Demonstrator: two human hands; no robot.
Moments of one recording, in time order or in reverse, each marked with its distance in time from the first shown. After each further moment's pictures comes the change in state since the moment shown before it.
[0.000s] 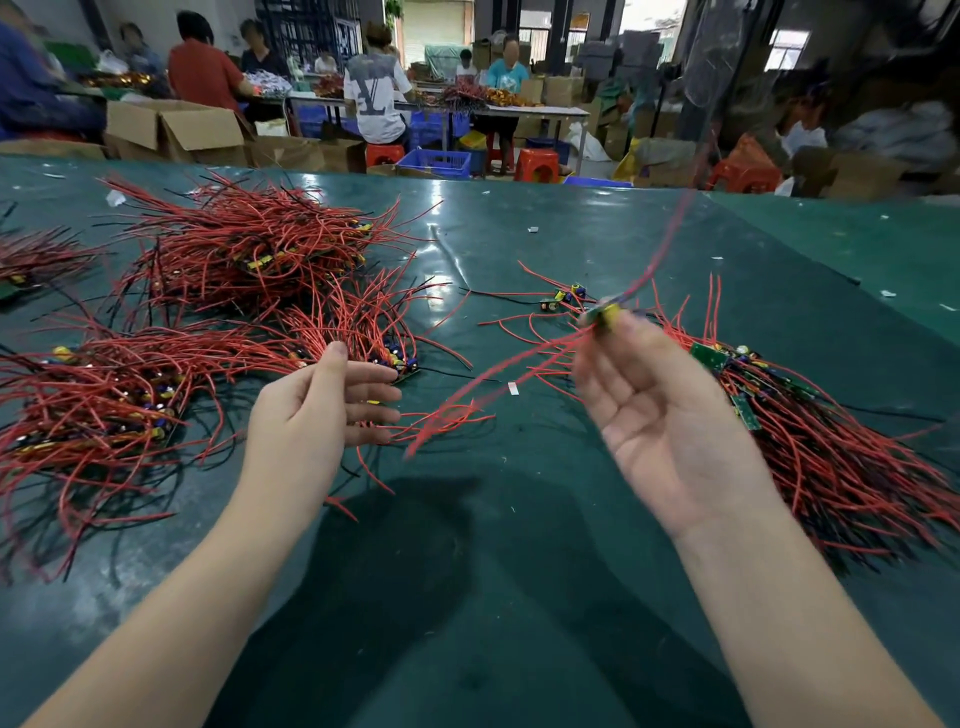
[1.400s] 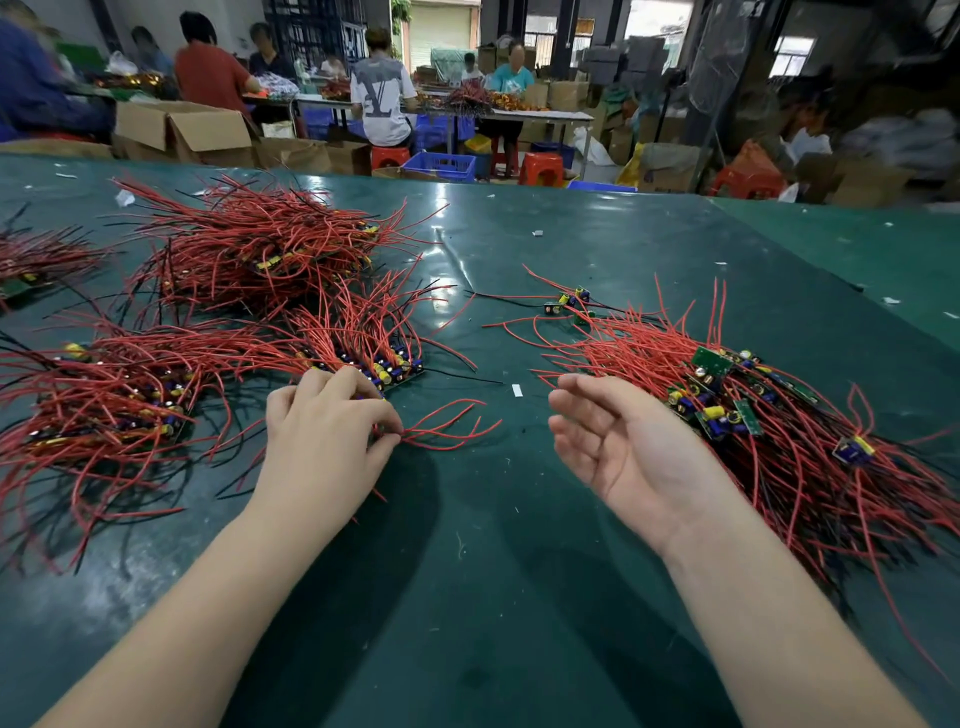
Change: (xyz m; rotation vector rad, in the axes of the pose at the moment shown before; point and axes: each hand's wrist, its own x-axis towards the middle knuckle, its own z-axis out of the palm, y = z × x) left_hand 0.011 -0.029 -0.015 1.322 -0.093 0.426; right_hand 0.006 0.016 -0.013 -0.261 0.131 0.328
